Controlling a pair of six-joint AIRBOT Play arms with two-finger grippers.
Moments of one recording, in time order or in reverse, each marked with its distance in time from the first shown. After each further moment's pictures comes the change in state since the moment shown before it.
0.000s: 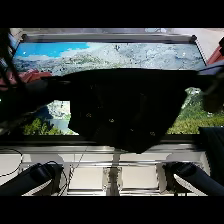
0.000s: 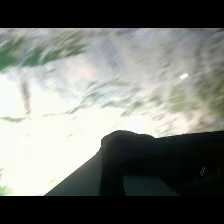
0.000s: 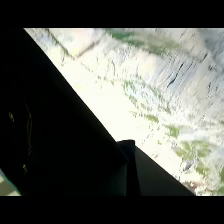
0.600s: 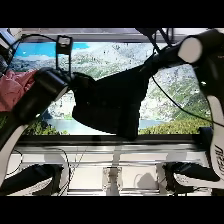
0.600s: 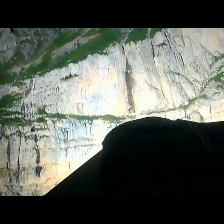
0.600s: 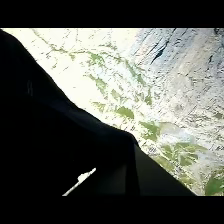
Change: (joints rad) left arm 0.209 -0.415 -0.001 0.179 0.130 0.154; right arm -0.066 -0.501 -0.006 -0.103 -0.289 -0.063
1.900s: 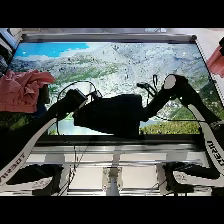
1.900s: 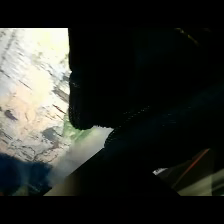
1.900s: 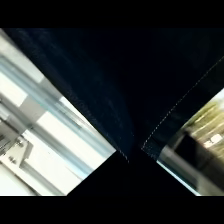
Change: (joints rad) left arm 0.023 -0.186 -0.267 -0.161 -0.209 0.798; right arm -0.177 0.016 -0.663 0.420 0.219 -0.014
